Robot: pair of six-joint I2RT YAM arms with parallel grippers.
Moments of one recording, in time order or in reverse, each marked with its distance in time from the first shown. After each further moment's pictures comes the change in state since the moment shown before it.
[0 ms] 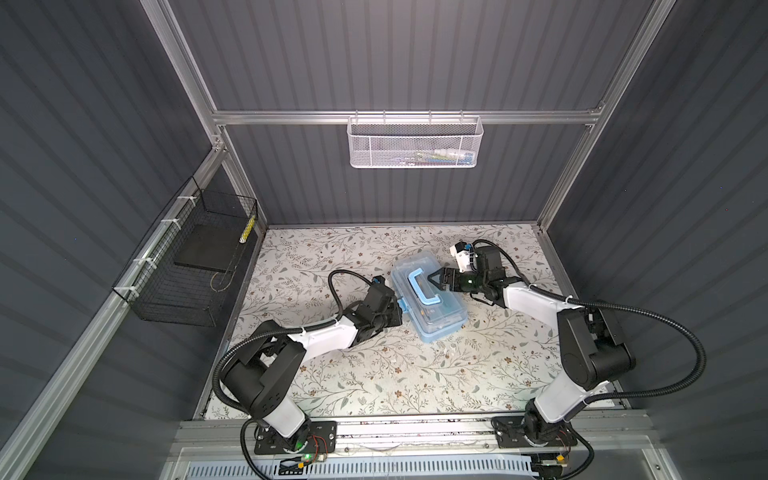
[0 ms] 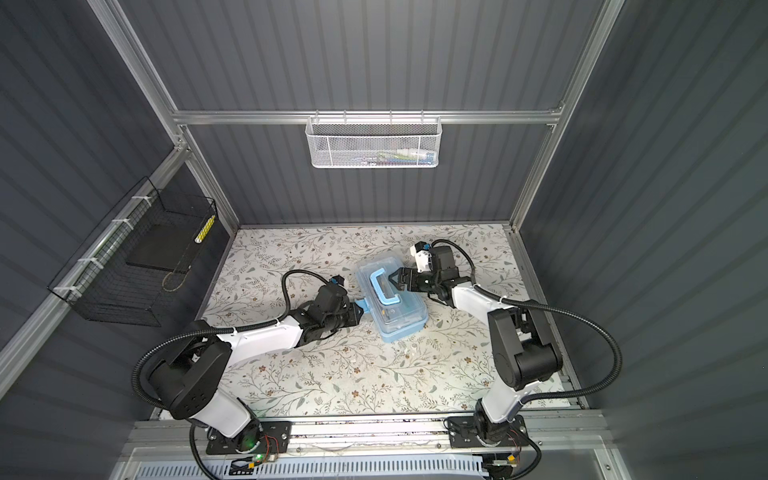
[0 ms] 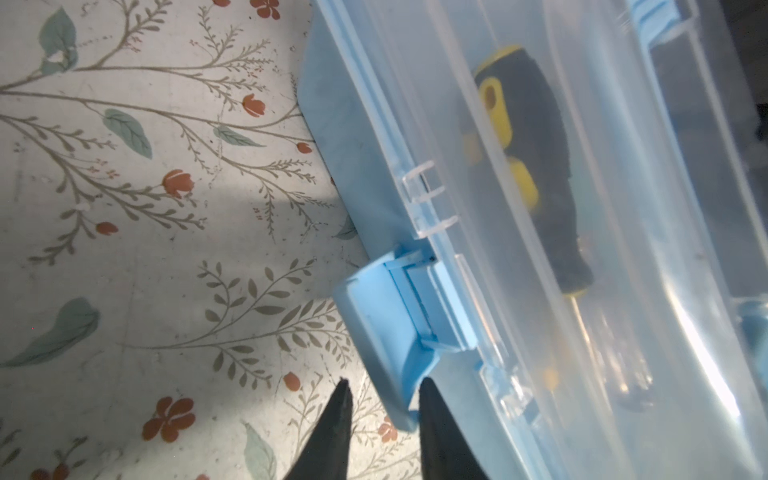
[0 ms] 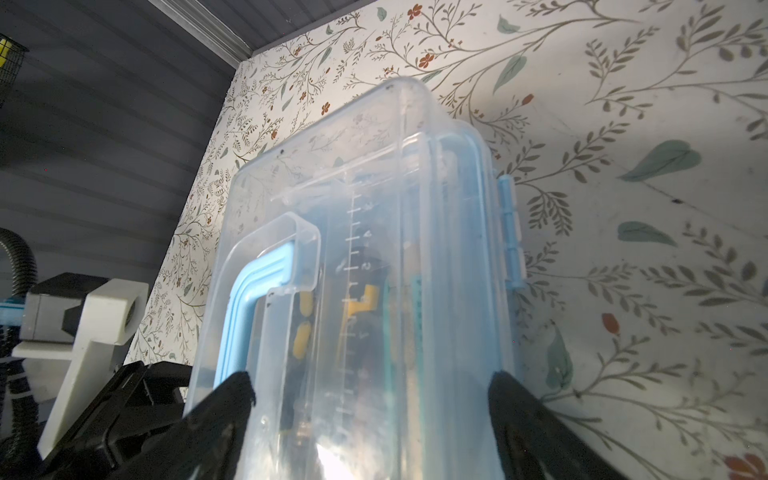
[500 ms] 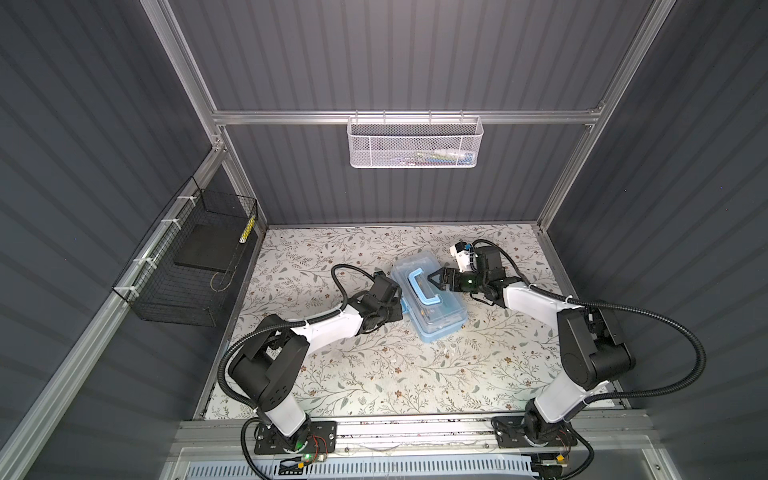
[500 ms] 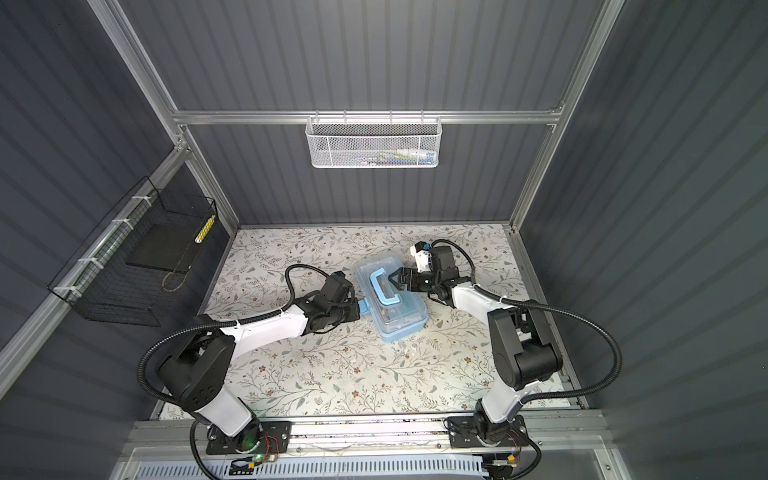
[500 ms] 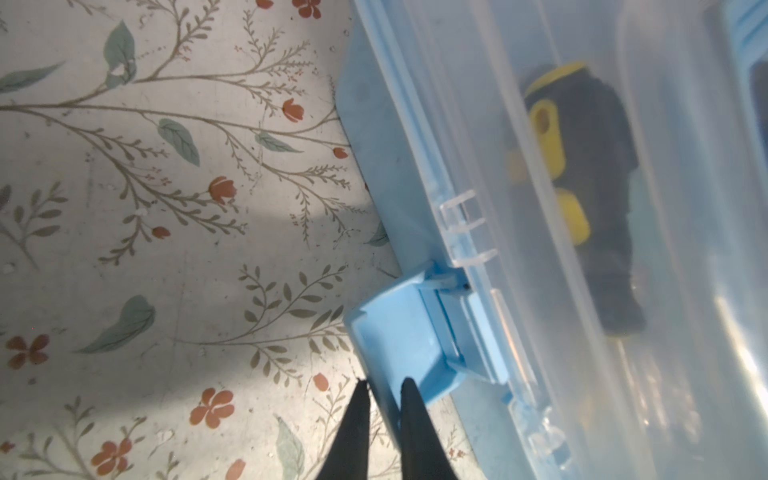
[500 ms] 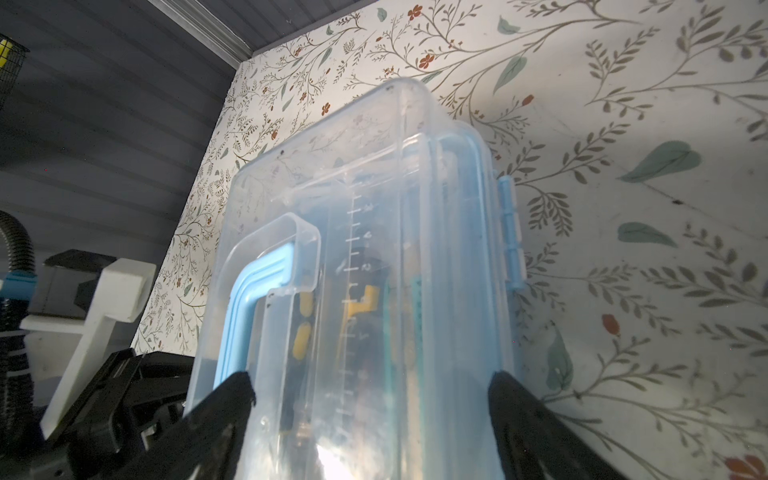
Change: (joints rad) left arm 0.002 0.056 0.142 -0.217 -0.045 0.003; right arm 0.000 0.001 0.000 0.003 0.000 0.001
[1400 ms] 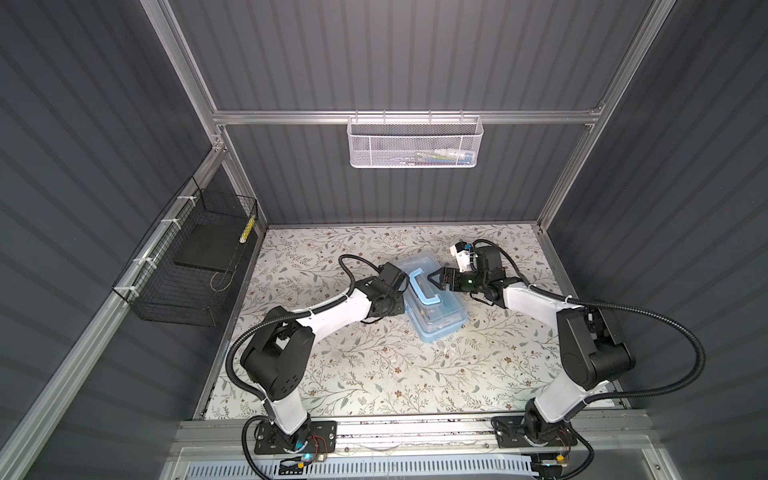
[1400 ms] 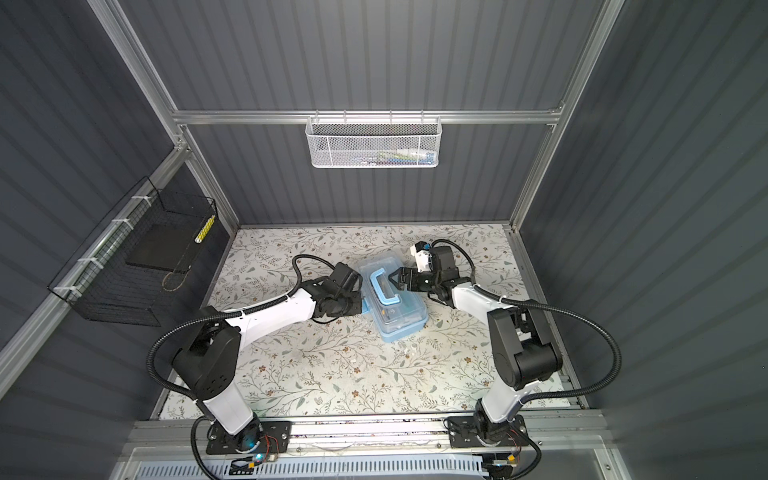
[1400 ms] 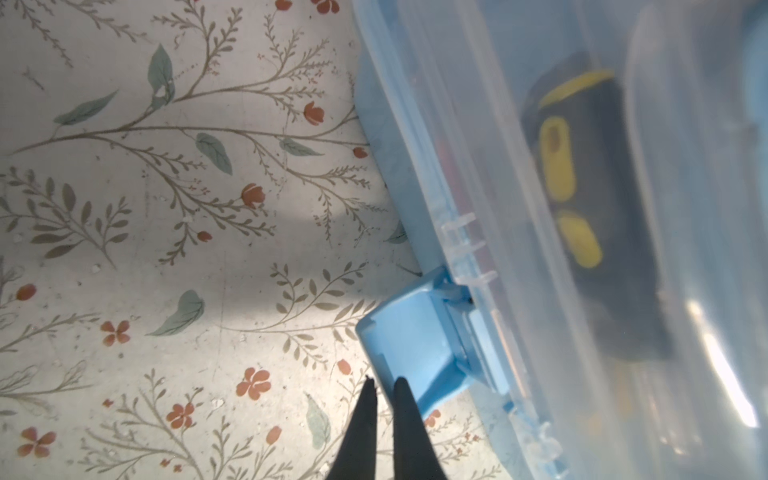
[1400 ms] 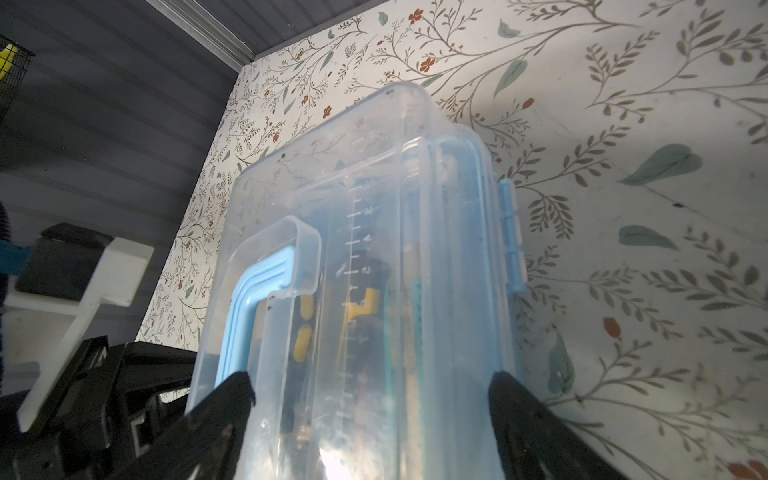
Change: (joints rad) left arm 0.002 0.083 0.230 -0.321 -0.039 0.056; right arm 0.000 0.001 -0.006 0.019 -0.002 0.007
